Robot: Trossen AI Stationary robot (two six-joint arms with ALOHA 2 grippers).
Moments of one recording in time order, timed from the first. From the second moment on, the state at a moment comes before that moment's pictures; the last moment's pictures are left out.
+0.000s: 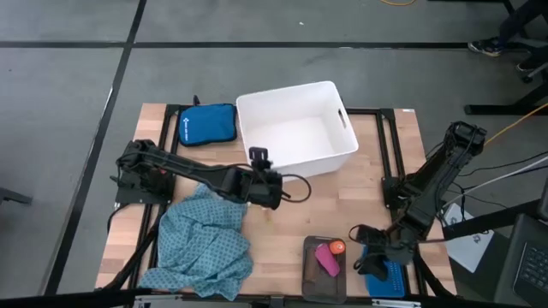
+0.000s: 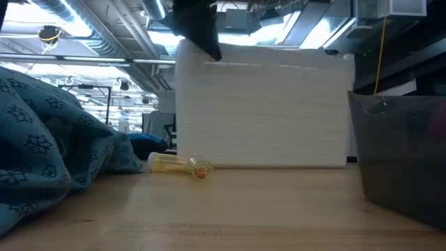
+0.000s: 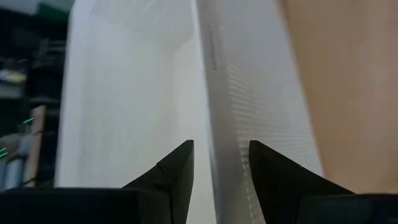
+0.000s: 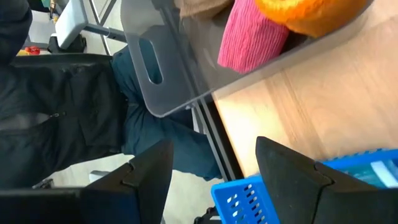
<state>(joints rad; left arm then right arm) -0.28 1.74 1.57 -0.88 -0.81 0.08 1.00 1.21 0.69 -0.28 0.10 1.50</state>
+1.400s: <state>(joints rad) -0.16 1.73 1.57 -1.00 -0.89 0.12 0.94 1.21 0.69 -0.28 0.09 1.39</state>
